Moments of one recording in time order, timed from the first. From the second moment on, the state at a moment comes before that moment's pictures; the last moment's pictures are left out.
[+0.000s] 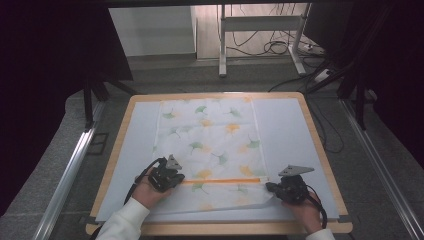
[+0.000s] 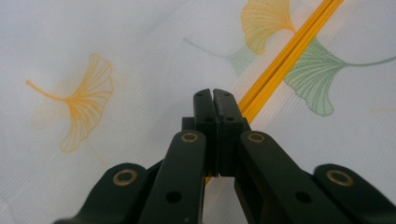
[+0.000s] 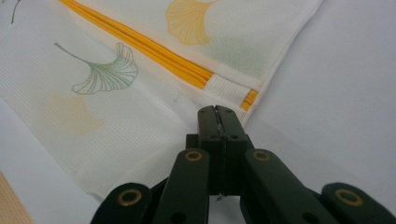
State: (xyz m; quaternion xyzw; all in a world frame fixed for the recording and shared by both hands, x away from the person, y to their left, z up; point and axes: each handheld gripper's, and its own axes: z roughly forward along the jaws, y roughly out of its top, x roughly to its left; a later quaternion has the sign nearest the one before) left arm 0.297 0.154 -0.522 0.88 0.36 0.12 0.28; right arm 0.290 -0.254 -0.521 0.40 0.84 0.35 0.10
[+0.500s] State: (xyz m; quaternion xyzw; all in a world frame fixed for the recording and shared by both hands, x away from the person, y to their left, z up) left arm 0.295 0.166 -0.522 0.88 0.37 0.12 0.28; right arm 0.291 -0.254 -0.521 0.40 0.84 0.35 0.10
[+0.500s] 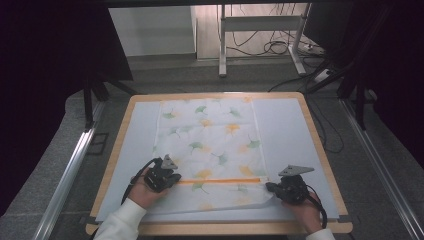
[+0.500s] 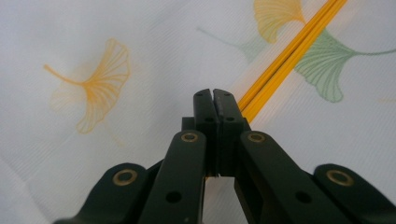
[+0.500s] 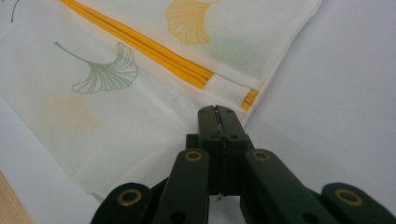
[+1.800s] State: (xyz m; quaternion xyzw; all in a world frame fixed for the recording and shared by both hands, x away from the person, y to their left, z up) left arm 0.285 0.205 -0.523 0.86 0.41 0.14 0.27; right arm 0.291 -0.253 -0.520 0.39 0.85 0.34 0.10
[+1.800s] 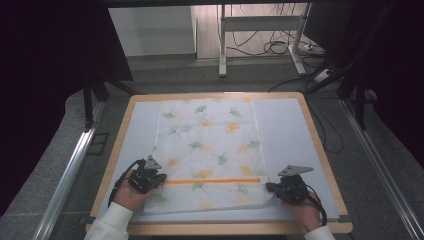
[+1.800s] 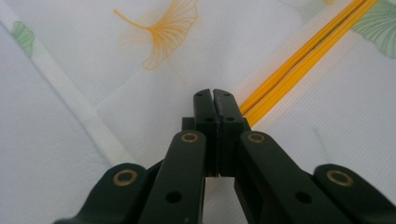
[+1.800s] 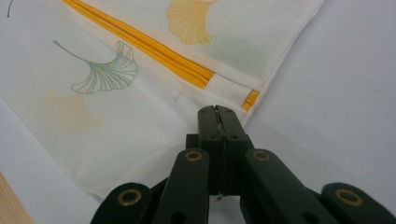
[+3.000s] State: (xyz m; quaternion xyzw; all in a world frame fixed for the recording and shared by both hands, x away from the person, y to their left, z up) left arm 0.273 0.237 -0.523 0.84 0.44 0.16 0.26; right arm 0.291 -0.252 -0.520 0.39 0.85 0.34 0.10
